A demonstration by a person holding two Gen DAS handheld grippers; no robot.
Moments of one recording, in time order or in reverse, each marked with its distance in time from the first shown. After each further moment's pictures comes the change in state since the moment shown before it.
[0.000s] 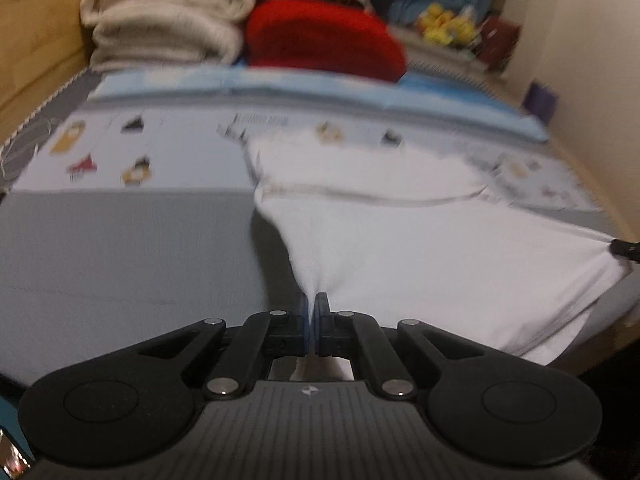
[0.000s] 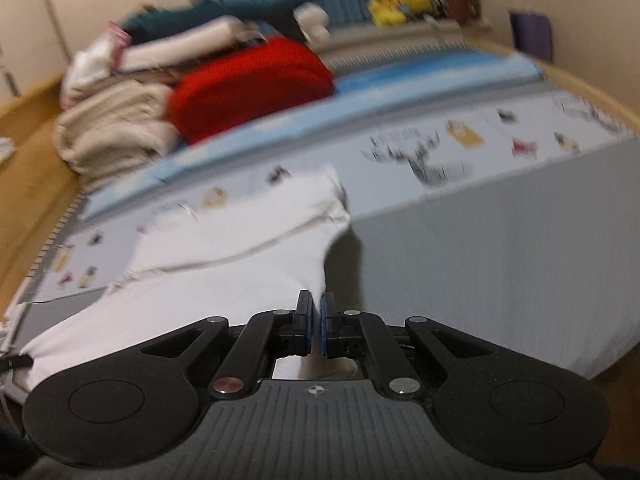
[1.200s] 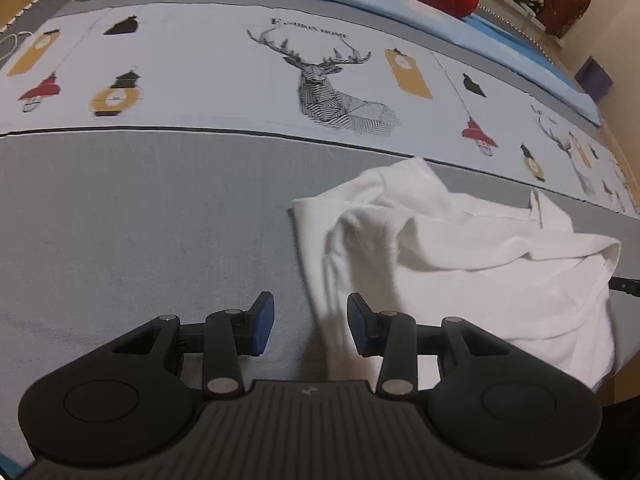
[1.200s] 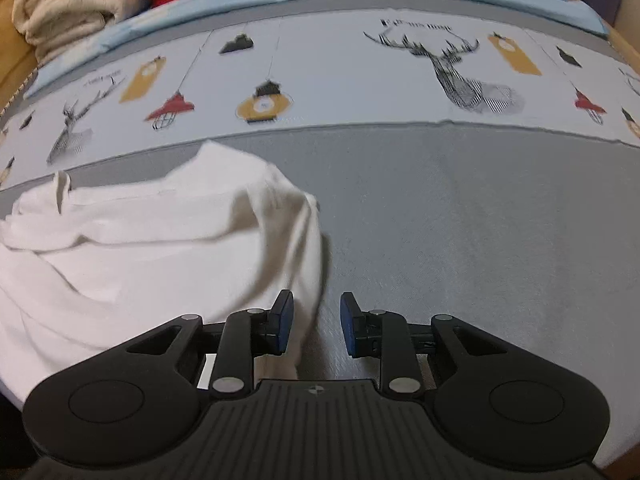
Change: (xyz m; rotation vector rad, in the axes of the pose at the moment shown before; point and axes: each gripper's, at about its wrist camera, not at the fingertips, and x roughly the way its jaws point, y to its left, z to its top) left arm 0.196 0.089 0.051 -0.120 0.290 0.004; right arm 0.220 -0.035 0.026 -0.153 0.376 -0.082
